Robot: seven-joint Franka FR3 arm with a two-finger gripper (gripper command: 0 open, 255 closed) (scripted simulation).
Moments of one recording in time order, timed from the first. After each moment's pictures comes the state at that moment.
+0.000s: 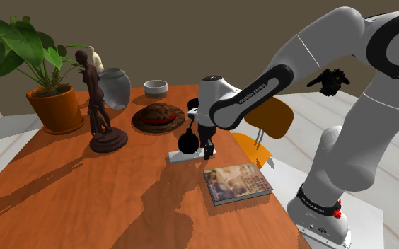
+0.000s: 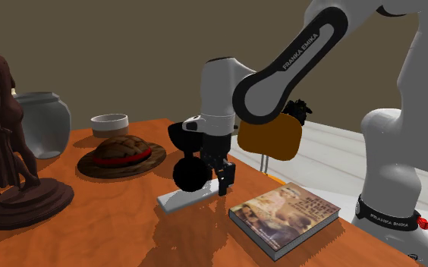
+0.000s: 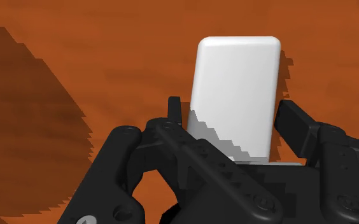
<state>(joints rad) 0.27 -0.12 0.04 -2.51 0.01 2.42 -0.66</state>
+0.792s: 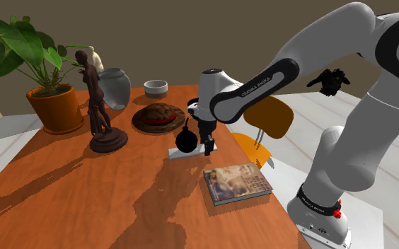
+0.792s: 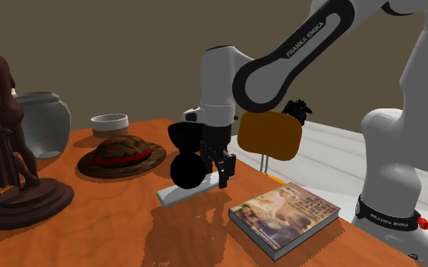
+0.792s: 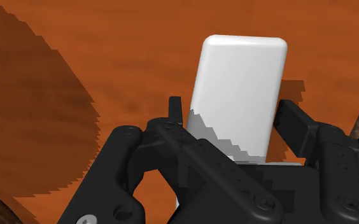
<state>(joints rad) 0.27 -0.16 0.04 -2.48 0.02 2.35 -0.65</state>
